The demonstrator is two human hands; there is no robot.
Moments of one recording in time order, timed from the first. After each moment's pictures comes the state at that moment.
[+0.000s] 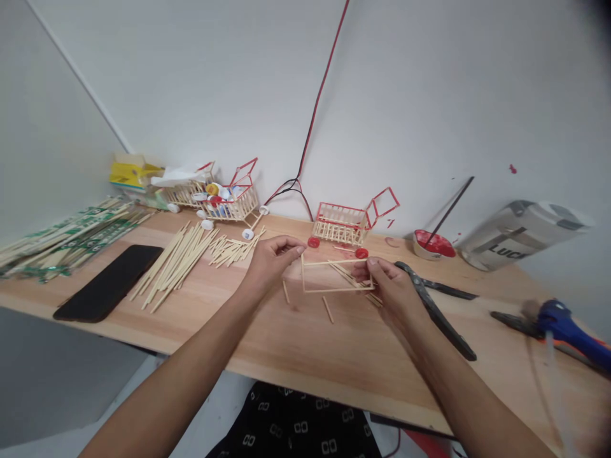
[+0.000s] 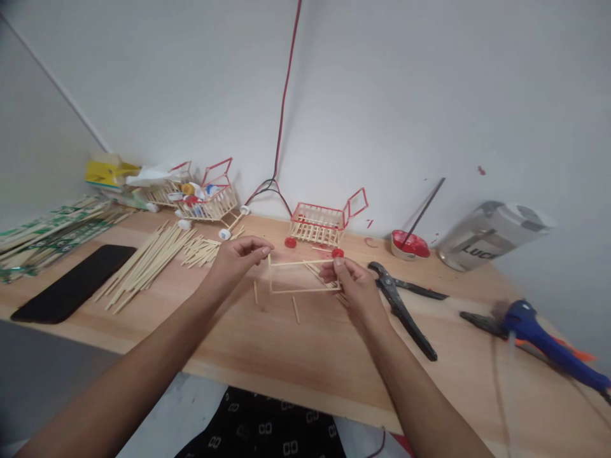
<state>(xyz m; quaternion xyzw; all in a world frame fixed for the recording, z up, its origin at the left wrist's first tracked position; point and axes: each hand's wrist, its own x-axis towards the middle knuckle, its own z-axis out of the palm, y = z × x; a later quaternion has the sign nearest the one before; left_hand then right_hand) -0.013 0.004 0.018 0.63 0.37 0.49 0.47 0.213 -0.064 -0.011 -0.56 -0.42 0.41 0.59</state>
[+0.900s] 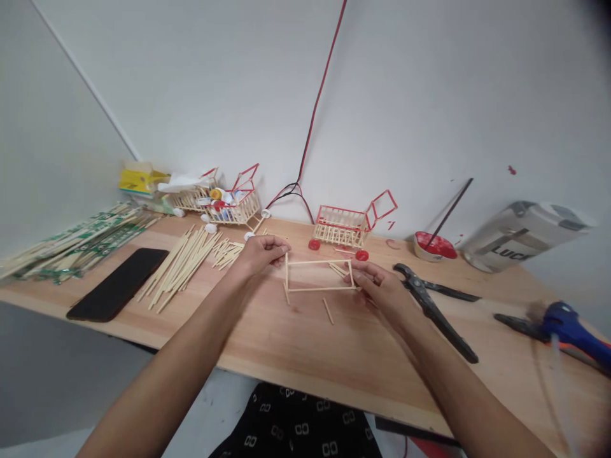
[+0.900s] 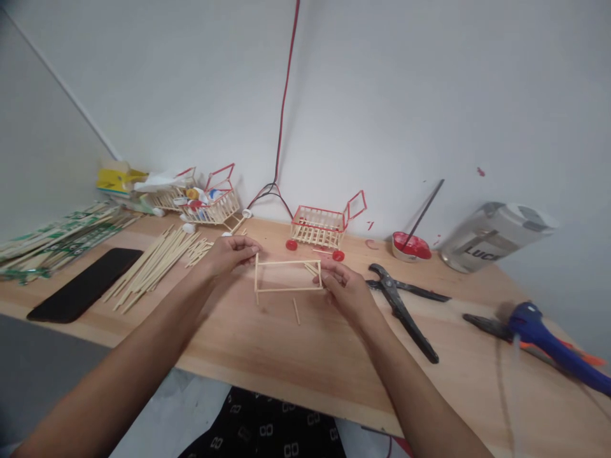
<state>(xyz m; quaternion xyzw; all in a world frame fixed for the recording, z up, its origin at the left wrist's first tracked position) -0.041 0.042 0.001 0.59 0.39 0.42 0.56 0.205 -0.068 -0.005 -0.57 -0.45 0.47 0.50</state>
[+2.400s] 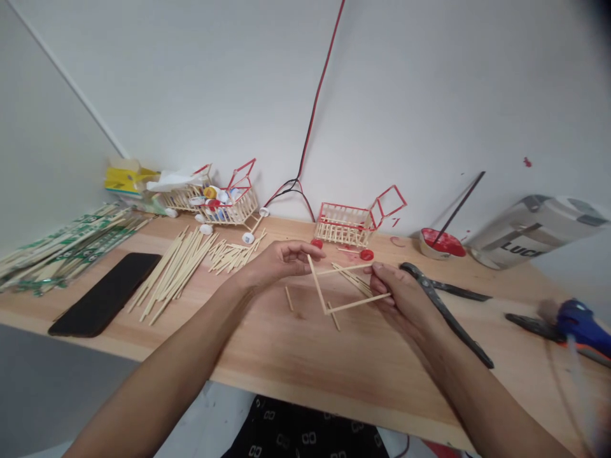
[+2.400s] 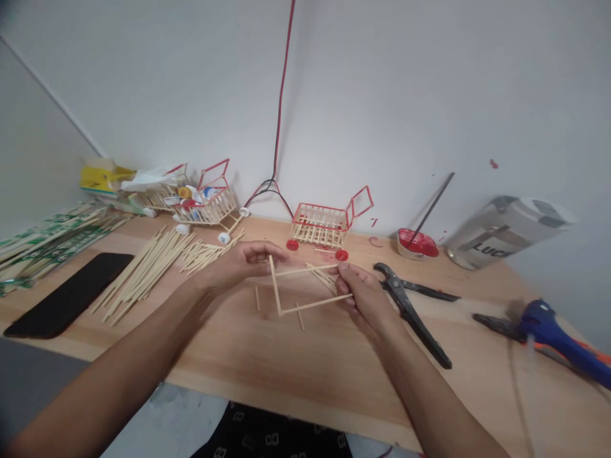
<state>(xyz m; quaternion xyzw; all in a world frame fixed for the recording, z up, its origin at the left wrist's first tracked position) -0.026 0.027 0.019 0.69 0.23 0.32 0.61 0.210 -0.068 0.003 -0.51 -0.34 0.55 0.57</state>
